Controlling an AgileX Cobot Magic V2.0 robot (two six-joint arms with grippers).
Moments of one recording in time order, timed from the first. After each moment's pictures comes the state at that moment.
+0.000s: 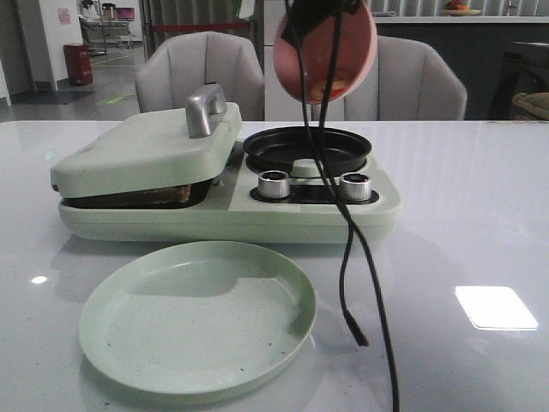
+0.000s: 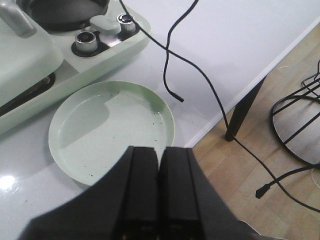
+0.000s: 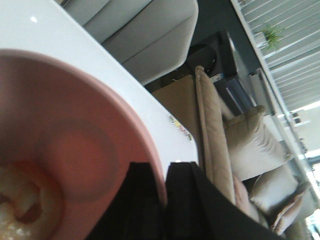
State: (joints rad) left arm -0.83 0.61 -0.61 -0.07 0.64 -0.02; right arm 0.65 2.15 -1.96 -1.37 1.06 0.61
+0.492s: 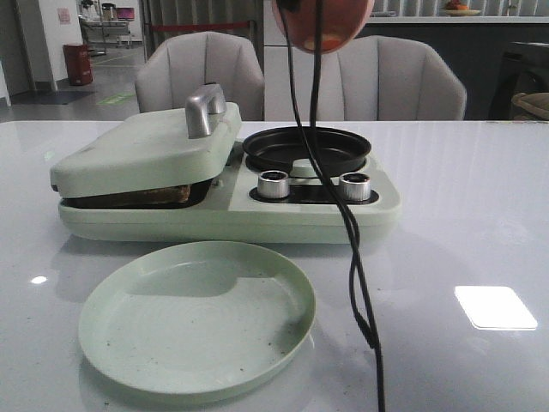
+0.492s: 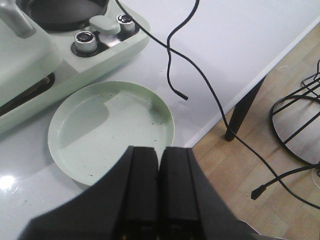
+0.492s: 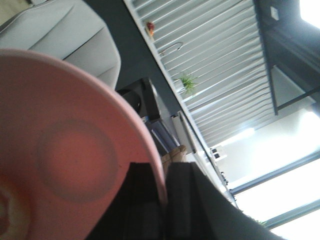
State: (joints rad) left arm -0.83 0.61 -0.61 -0.07 0.64 -0.02; right arm 0.69 2.16 -1.98 -1.69 1.13 0.70
